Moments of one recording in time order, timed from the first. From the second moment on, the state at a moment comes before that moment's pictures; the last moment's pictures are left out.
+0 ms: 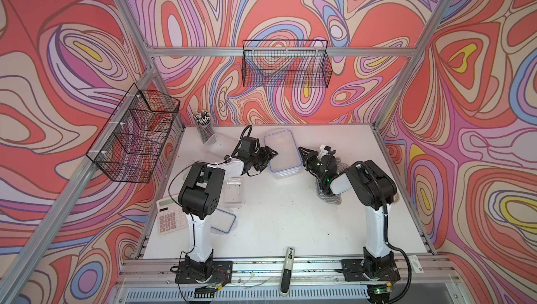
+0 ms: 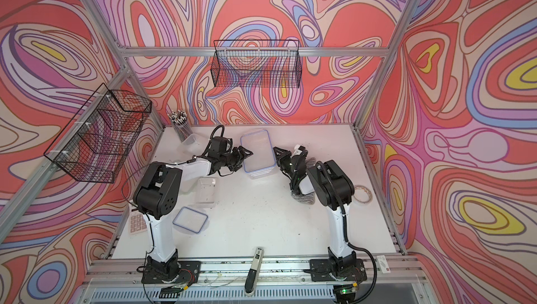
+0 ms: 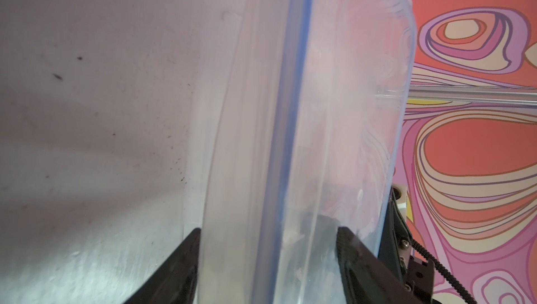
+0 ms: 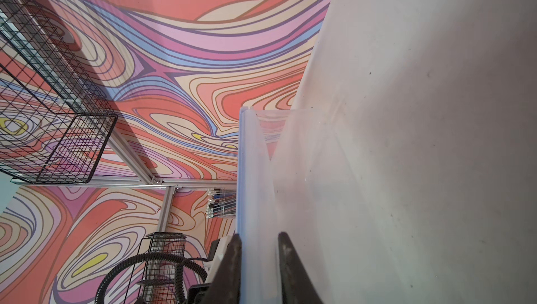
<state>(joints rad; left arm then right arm) -0.35 2.01 1.23 0.10 0.47 -1.10 0.35 2.13 0.88 1.21 -0.18 1.43</state>
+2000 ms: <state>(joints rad) -0.27 2.06 1.39 -0.08 0.48 -0.97 0.42 1.72 0.94 0.29 -0.07 0.96</state>
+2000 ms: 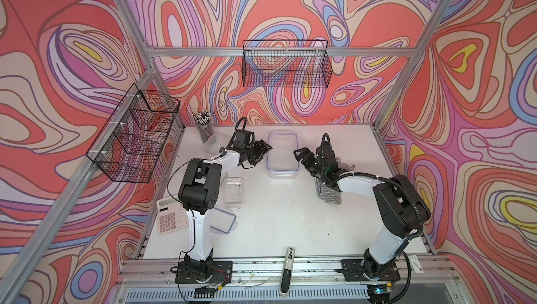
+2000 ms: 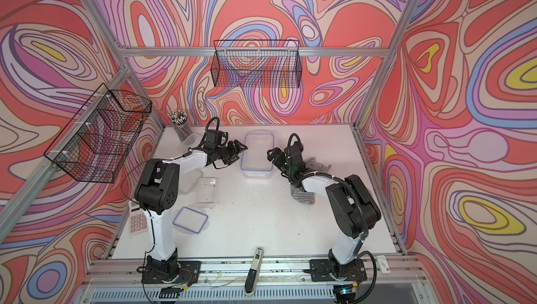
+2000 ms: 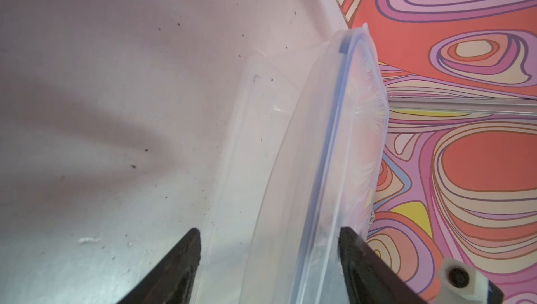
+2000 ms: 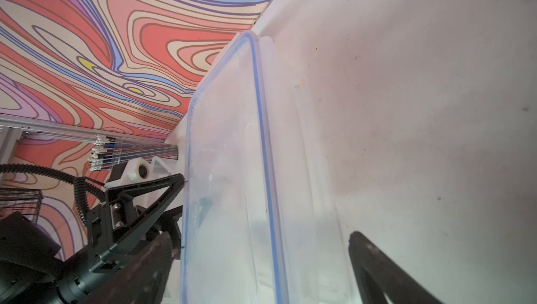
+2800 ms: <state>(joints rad) -0.24 1.80 0.91 0.40 0.34 -1.28 0.47 1.95 1.53 -0.25 -0.22 0.51</state>
